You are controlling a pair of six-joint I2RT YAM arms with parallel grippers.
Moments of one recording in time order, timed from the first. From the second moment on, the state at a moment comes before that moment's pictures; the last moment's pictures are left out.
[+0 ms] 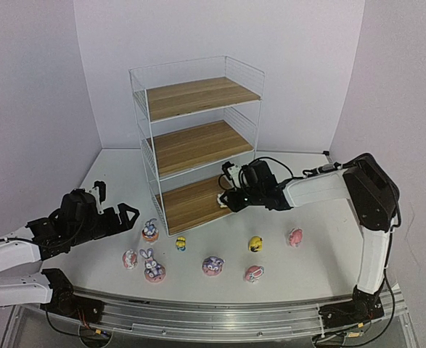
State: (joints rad) left arm -0.68 0.77 0.40 -0.19 -0.16 -0.77; right arm 0.72 2.00 1.22 0.12 -0.02 0.09
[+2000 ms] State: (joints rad) left arm -0.68 0.79 0.40 -0.19 -0.17 -0.76; right arm 0.72 2.03 1.26 0.13 0.03 0.13
